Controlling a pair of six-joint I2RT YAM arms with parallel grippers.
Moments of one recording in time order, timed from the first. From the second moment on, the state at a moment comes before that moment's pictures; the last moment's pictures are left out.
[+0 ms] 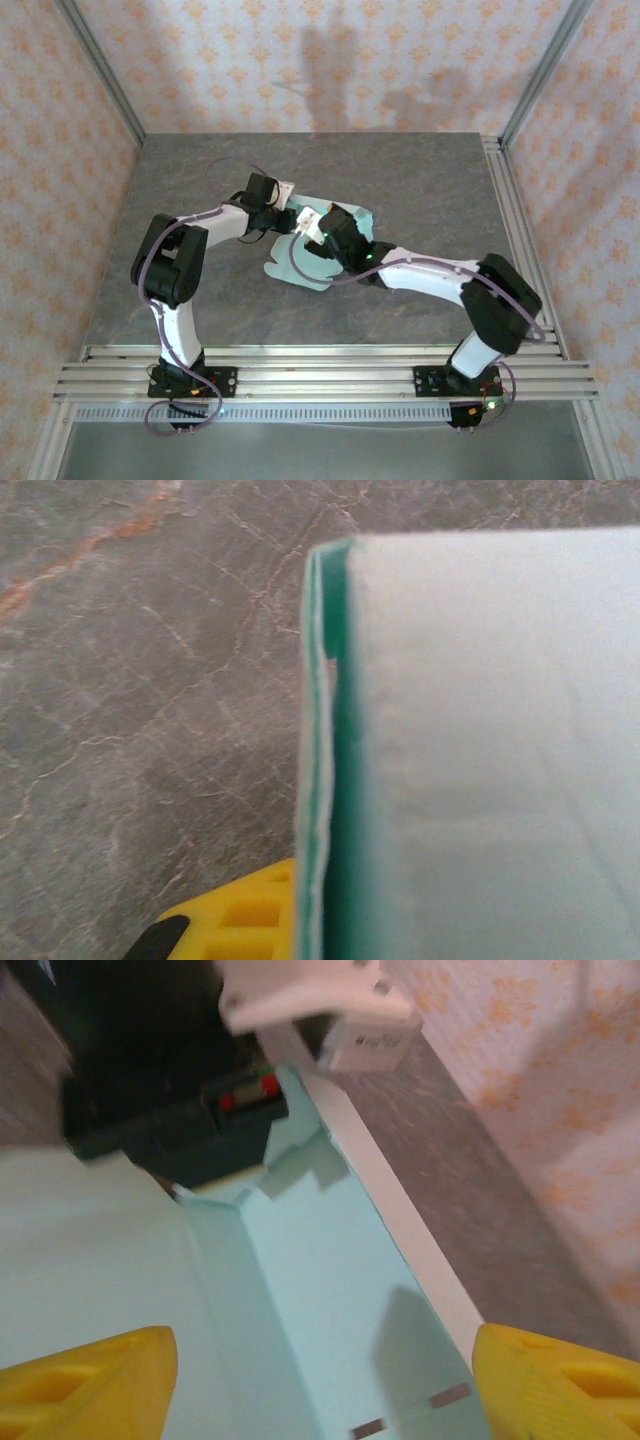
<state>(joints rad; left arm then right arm) -0.29 1.90 1.15 -0.16 0.28 -0.10 0.86 1.58 0.97 0.08 0.31 -0.41</state>
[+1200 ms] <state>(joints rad) -0.46 1.70 0.73 0.23 0.00 -0.20 0.46 1.90 1.38 -0.33 -0.66 0.47</state>
